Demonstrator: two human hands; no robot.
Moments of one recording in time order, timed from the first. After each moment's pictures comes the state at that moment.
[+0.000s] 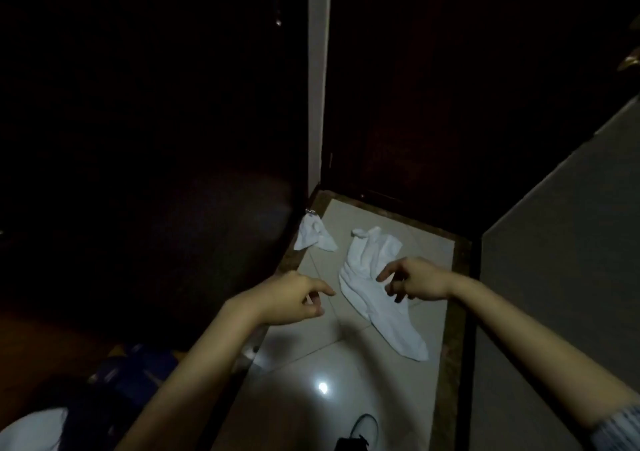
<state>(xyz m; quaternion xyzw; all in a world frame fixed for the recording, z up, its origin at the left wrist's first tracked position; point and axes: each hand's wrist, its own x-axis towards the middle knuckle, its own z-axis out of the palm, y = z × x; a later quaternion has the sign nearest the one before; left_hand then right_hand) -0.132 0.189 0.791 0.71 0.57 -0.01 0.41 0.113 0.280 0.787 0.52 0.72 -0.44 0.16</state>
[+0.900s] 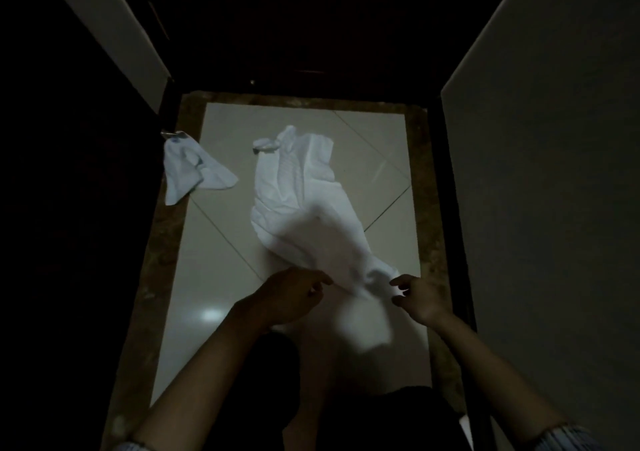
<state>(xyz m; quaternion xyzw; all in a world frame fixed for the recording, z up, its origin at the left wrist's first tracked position) 0.066 0.374 0.290 0.75 0.47 -0.10 0.45 0.317 0.321 0.243 0.77 0.45 -0.46 0.03</state>
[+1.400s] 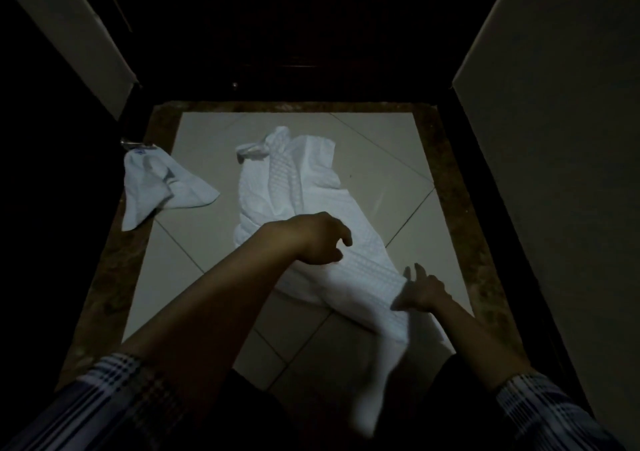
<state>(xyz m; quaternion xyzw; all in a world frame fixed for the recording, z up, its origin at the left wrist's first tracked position) 0.106 0.486 0.157 0.85 0.38 -0.20 0.31 0.332 0.389 -0.014 0.82 0.41 -0.37 0.13</state>
